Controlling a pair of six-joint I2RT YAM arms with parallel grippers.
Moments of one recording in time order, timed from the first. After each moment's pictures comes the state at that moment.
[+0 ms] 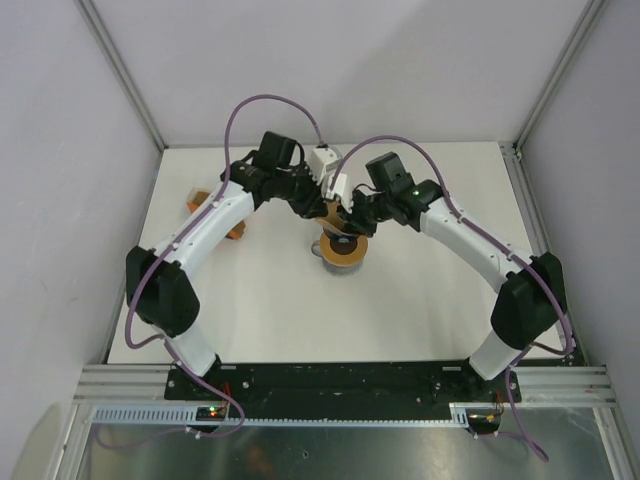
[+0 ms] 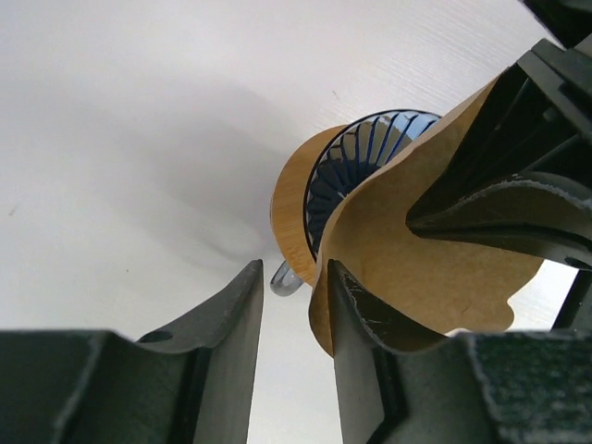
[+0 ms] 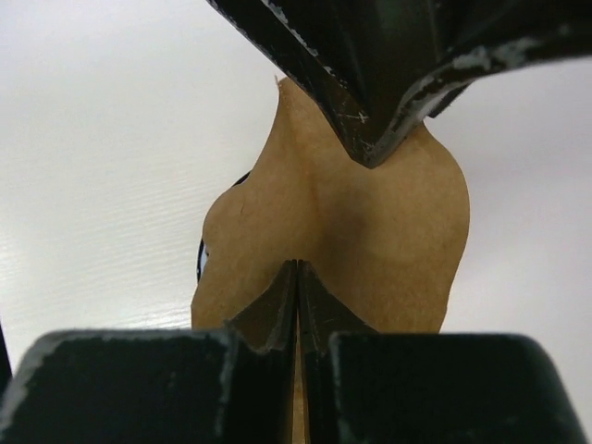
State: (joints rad) left arm -0.50 1.70 1.60 -0.70 0.51 0.35; right arm 0.61 1.64 1.46 -0.63 -0.52 -0.62
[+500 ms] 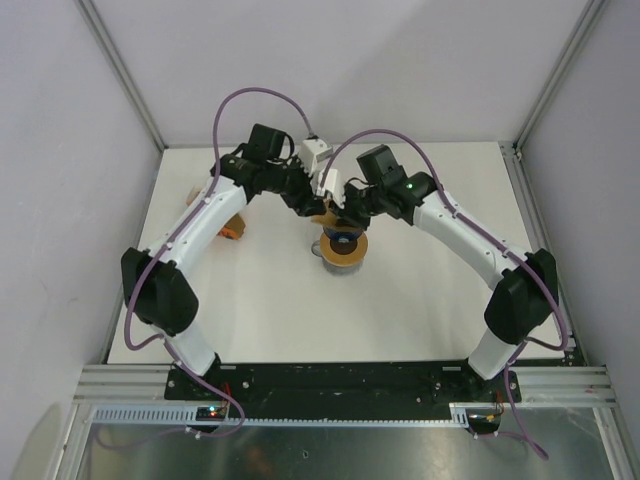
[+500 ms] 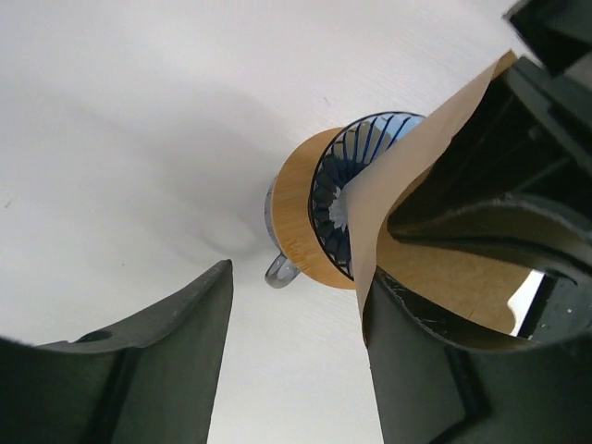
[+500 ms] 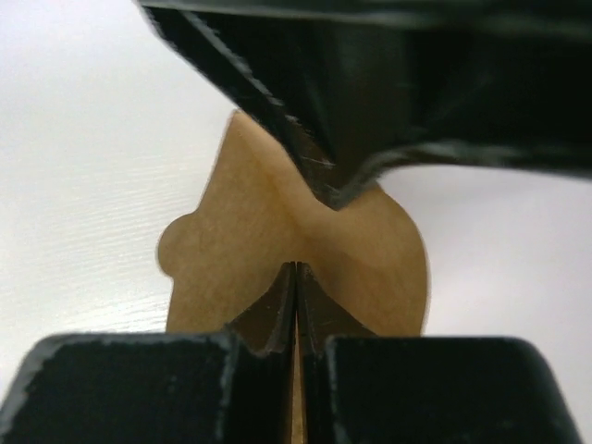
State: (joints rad) left arm -0.45 1.70 1.64 -0.76 0.56 0.32; right arm 0.63 1.69 1.57 -0.69 -0.48 -0.66
